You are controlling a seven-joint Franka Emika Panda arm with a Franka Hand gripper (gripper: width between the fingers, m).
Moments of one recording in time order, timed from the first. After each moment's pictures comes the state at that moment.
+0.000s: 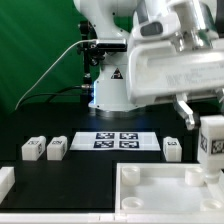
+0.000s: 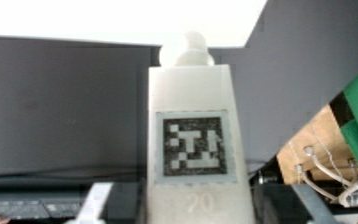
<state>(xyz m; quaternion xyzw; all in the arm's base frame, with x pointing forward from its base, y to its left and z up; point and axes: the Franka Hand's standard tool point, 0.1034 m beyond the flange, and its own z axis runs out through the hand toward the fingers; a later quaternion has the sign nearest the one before) 0.618 0.108 0.141 -0.94 -0.06 -0.33 0.05</state>
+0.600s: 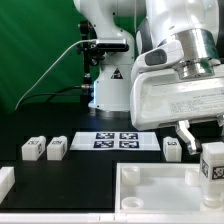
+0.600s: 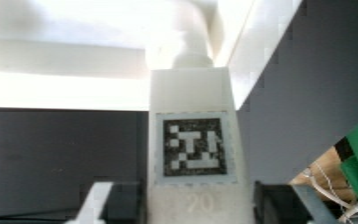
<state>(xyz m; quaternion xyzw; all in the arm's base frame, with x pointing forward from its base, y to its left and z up) 0.613 0.113 0.104 -0.95 -0.06 -0.30 0.06</state>
